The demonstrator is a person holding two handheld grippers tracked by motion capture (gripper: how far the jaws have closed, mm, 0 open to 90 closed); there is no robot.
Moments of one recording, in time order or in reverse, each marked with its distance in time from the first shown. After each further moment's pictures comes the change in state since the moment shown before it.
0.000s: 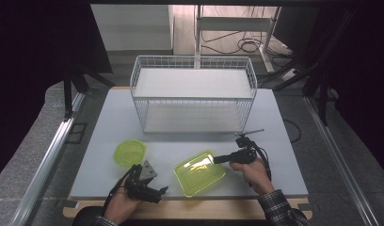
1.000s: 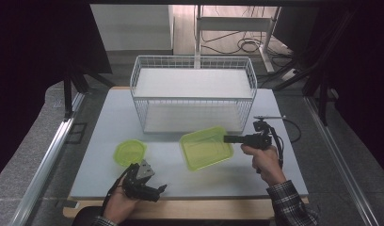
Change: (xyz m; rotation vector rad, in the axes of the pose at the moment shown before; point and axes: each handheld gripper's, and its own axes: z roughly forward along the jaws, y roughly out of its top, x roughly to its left) left arm 0.004 0.000 -0.005 -0.027 0.008 -0.028; right arm 0.024 0.029 -0.061 -0.252 0.040 -0.017
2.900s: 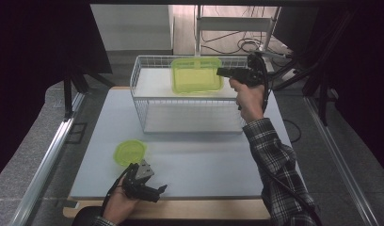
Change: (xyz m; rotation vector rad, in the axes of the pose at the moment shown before) left arm 0.000 0.000 -0.002 -0.016 -0.006 0.001; right arm 0.073 0.161 0.015 -0.304 -0.176 -0.046
